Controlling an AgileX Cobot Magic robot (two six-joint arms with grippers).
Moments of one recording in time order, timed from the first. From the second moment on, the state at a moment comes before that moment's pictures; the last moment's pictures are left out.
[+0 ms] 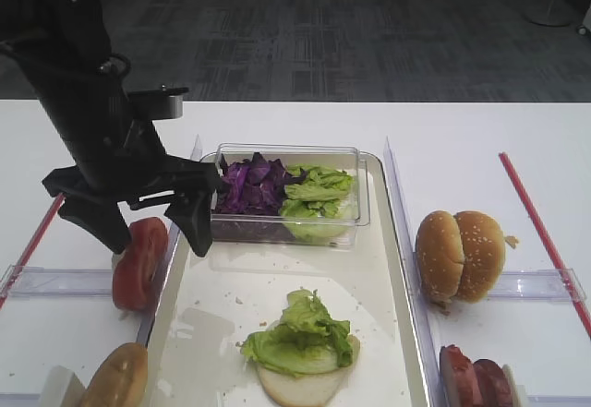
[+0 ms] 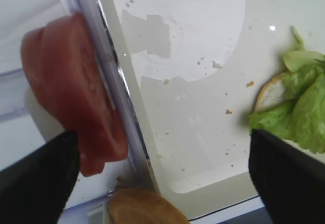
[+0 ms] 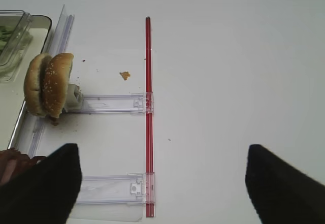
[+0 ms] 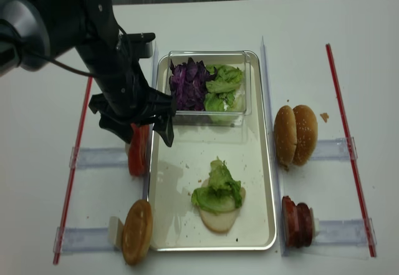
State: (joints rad) left arm -0.35 1.76 -1.25 -0.24 1.13 -0.06; right arm -0.03 -0.02 -0.48 0.00 1.13 -0.02
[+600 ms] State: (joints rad) left arm -0.35 1.81 -1.25 -0.25 1.10 -0.06; right arm -0.03 -0.02 -0.48 0.00 1.13 -0.02
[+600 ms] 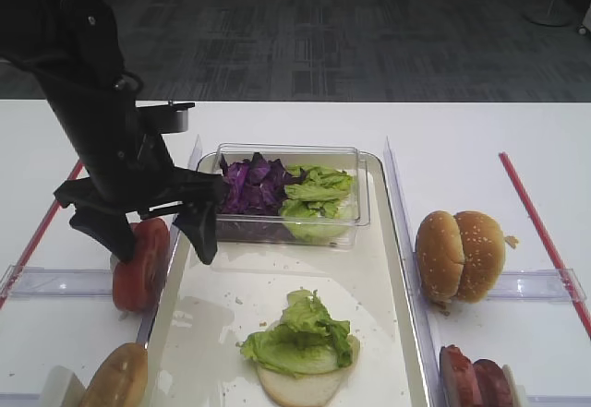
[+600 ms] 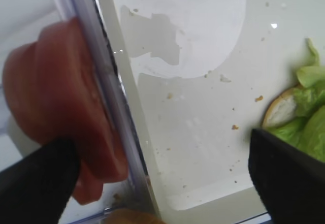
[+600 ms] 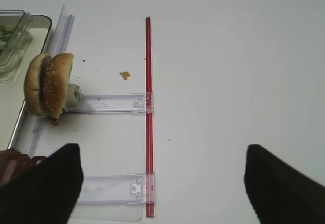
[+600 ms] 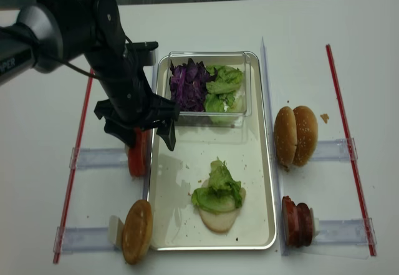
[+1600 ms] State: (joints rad) left arm -0.35 1.83 -1.25 -0.29 1.08 -0.06; right arm -0.03 -0.02 -0.48 0.00 1.13 -0.02
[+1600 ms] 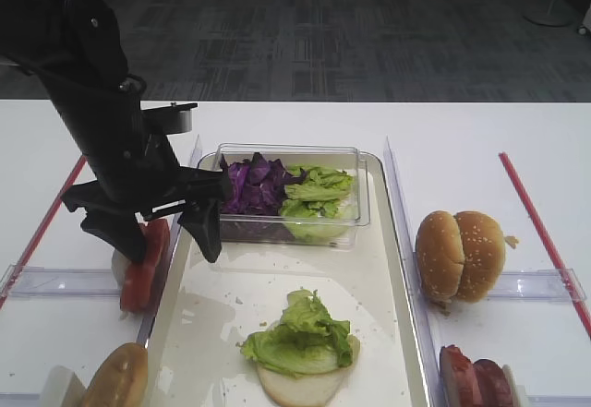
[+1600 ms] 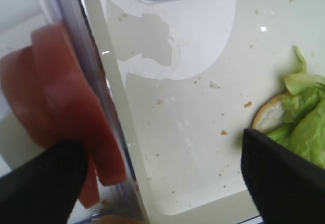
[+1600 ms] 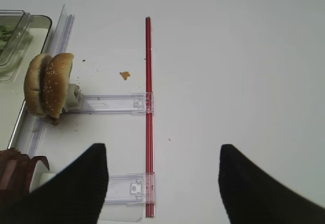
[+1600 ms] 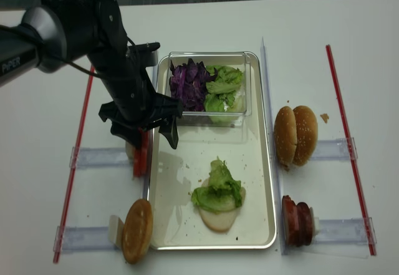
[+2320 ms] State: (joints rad) left arm -0.36 1.83 -1.25 -0.21 1.09 -0.12; right arm -0.03 -0.02 -0.48 0.00 1.13 -0.02
